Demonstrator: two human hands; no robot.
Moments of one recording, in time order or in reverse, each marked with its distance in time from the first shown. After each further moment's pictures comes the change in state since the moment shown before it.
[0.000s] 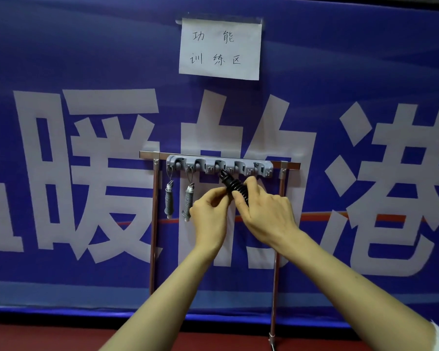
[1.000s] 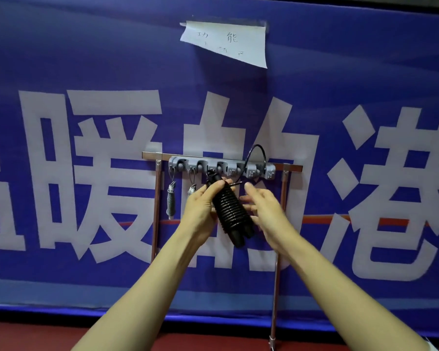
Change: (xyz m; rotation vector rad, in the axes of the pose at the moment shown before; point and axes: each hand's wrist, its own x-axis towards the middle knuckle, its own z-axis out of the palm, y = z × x) left_hand 0.030 0.009 -0.019 -0.609 -0.230 -0.432; right_hand 0.007 -0.004 0.017 1.390 -0.138 0.647
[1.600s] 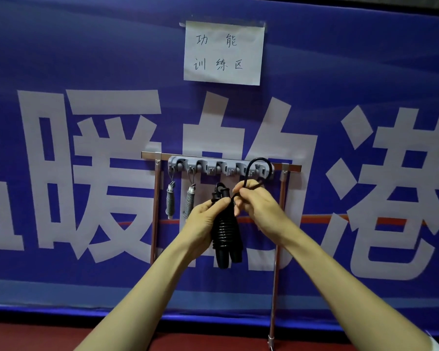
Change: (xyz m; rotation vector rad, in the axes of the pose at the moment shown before) left_hand -0.015 -0.015 -0.017 0.212 -0.109 -0.117; right_hand -0.009 -0.018 0.002 -0.022 -0.304 -0.228
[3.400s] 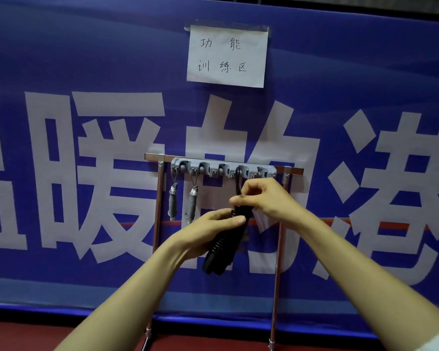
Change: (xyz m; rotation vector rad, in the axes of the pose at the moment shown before) left_hand -0.006 0.008 -0.012 0.213 -0.323 -0.208; right_hand 0.017 -0.017 -0.024 -0.568 -0.065 -0.008
